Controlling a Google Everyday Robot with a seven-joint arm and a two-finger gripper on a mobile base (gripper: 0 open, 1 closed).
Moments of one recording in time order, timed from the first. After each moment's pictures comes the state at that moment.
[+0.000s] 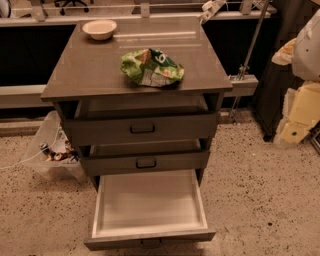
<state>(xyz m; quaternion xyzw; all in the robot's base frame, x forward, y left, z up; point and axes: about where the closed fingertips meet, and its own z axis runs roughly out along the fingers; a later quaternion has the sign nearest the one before) 0.438 -0.216 0.977 -0.60 0.78 -0.03 0.16</state>
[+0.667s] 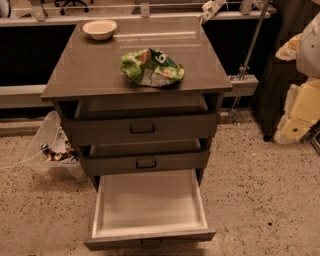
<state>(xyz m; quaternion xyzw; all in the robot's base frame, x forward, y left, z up) 0.442 -0.219 0.983 -0.59 0.78 -0.04 0.18</state>
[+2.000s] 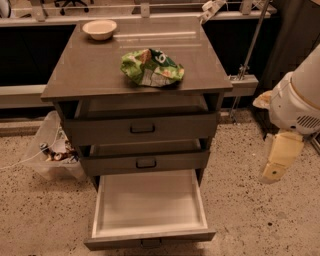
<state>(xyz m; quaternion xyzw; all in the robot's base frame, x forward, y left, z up) 0.428 -0.212 0.883 -0.62 0.77 0.01 0.13</state>
